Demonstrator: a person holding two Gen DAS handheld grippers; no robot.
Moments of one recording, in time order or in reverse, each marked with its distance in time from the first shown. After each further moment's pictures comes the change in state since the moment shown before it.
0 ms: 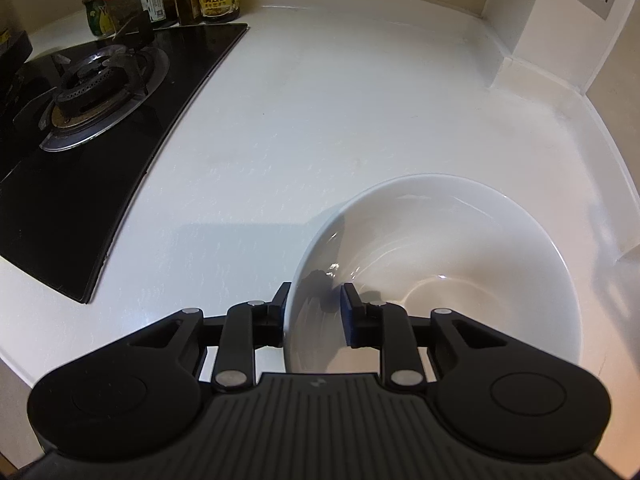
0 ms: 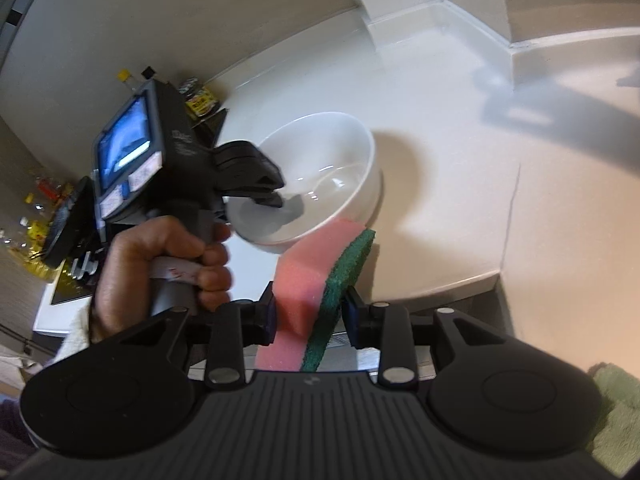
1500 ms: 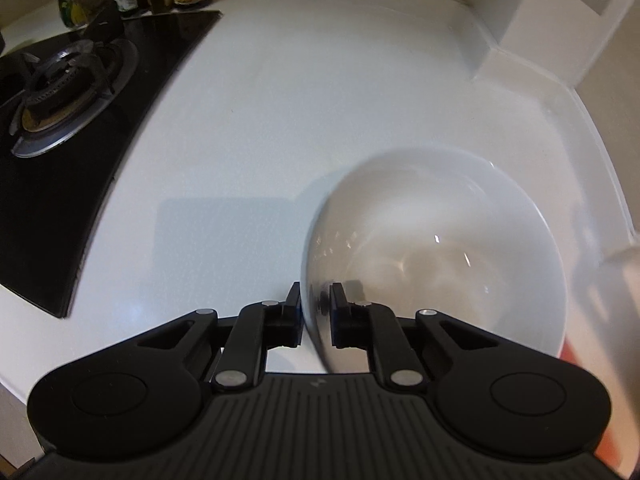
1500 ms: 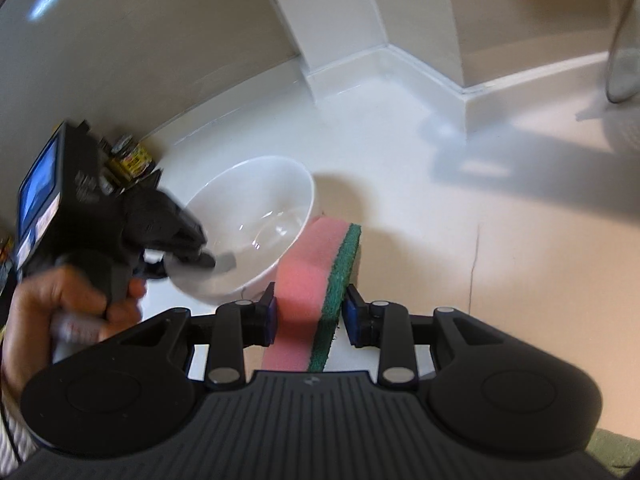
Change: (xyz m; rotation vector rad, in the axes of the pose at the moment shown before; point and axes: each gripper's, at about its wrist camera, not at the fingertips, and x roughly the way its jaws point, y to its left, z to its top) left arm -0.007 -0.023 0.014 0.024 0.103 -0.091; right arm 0.036 -0.024 0.042 0.013 -0.191 -0.221
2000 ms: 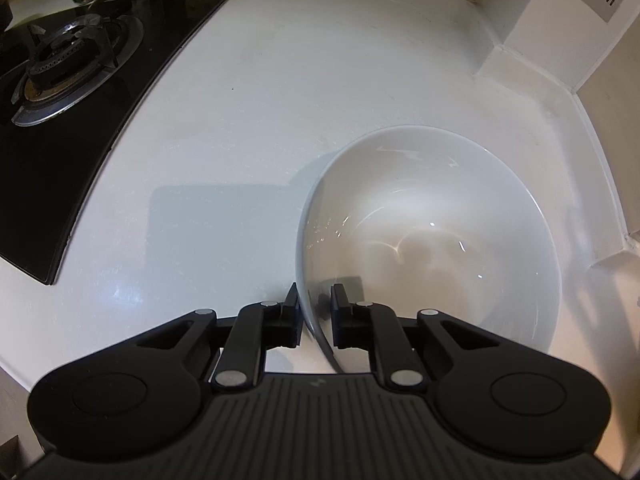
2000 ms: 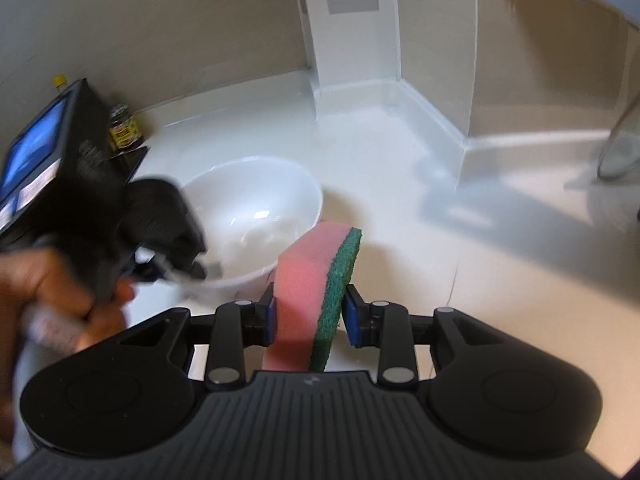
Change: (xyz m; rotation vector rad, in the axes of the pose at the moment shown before) left arm -0.002 -0.001 -0.001 -0.056 -0.020 0.025; right arm -0.020 0.031 -0.019 -0.175 0.006 -0.063
